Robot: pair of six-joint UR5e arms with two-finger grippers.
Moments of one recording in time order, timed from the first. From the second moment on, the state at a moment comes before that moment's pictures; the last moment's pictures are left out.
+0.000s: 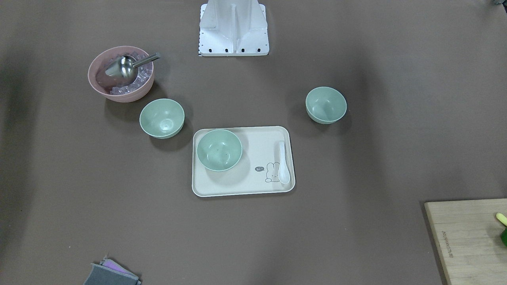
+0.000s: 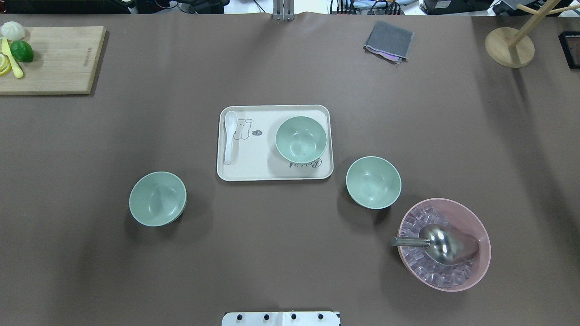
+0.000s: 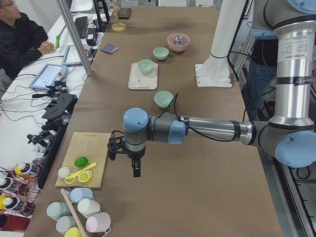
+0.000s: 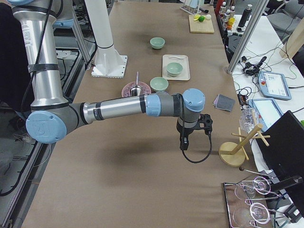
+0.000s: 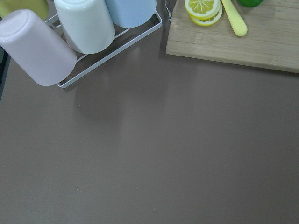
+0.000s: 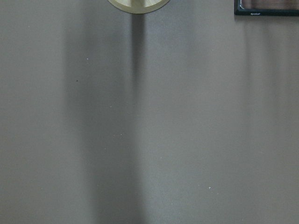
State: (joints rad) left arm -1.59 -1.51 -1.71 -1.61 -2.25 -0.24; right arm 1.56 -1.47 1.68 -1.74 2.36 0.02
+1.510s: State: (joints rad) left arm -1.57 -1.51 -1.71 -1.61 -2.28 -0.24; right arm 1.56 -1.47 1.70 -1.74 2.36 0.02
